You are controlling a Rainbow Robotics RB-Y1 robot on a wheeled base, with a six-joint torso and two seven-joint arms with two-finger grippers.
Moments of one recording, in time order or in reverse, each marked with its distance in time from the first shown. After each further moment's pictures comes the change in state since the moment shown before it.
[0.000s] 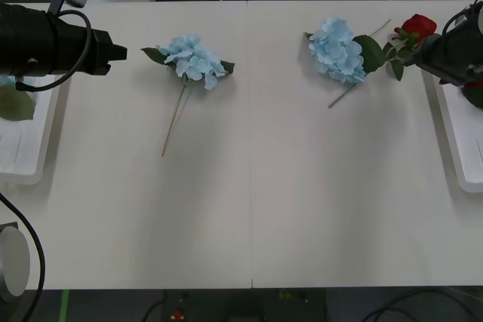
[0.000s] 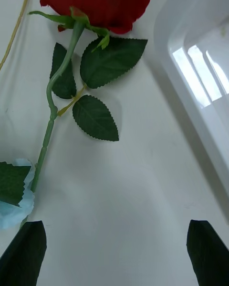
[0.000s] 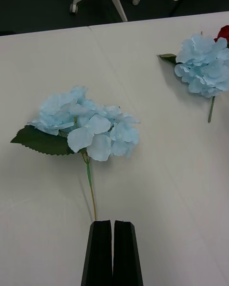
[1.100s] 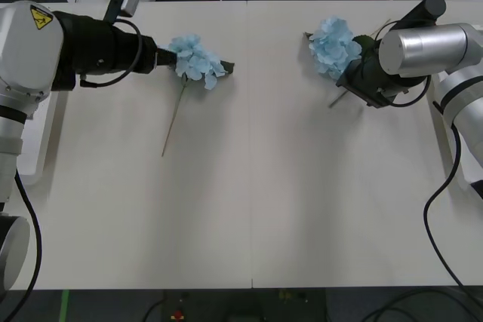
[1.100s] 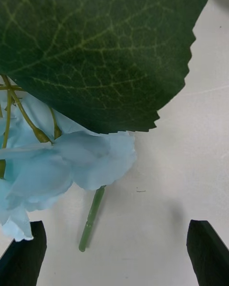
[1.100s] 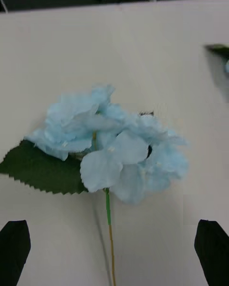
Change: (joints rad) right arm -0.020 0.233 0.106 0.049 0.112 -0.086 -0.229; left arm -0.093 0.052 -0.301 0.315 -0.054 0.387 0.054
